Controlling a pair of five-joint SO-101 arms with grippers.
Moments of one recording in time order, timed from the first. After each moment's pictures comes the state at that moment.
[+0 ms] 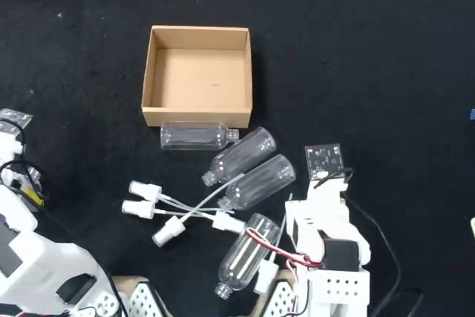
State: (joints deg) left arm -55.7 0.9 26.8 61.9 -66.7; right arm 3.7 -103.0 96.7 74.5 6.0
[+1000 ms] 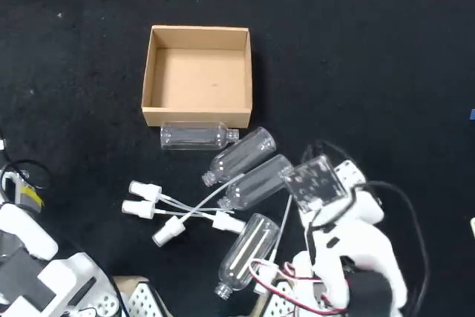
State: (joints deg) left arm -57.9 -13.9 29.8 75.2 -45.5; right arm -1.5 -97.1 60.5 71.7 34.9
